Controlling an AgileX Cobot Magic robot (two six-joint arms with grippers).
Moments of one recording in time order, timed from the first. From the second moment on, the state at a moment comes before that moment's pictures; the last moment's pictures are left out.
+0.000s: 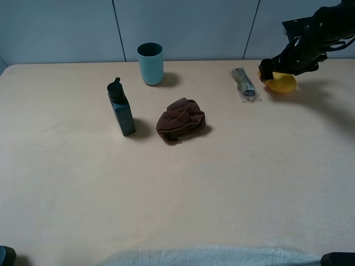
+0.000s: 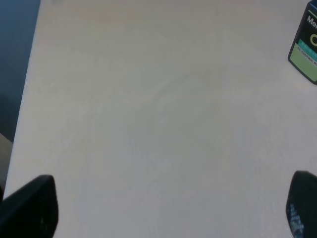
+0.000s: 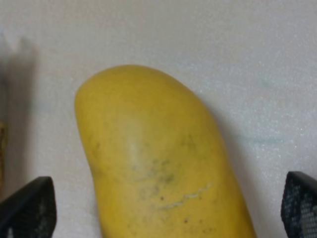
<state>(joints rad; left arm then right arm) -0.02 -0.01 -0.48 0.12 1.06 0.04 0.06 2.15 -1.39 -0.11 0.33 -0.01</state>
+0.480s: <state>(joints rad) -0.02 -0.01 -0.48 0.12 1.06 0.04 0.06 2.14 -1.39 -0.11 0.33 -0.01</state>
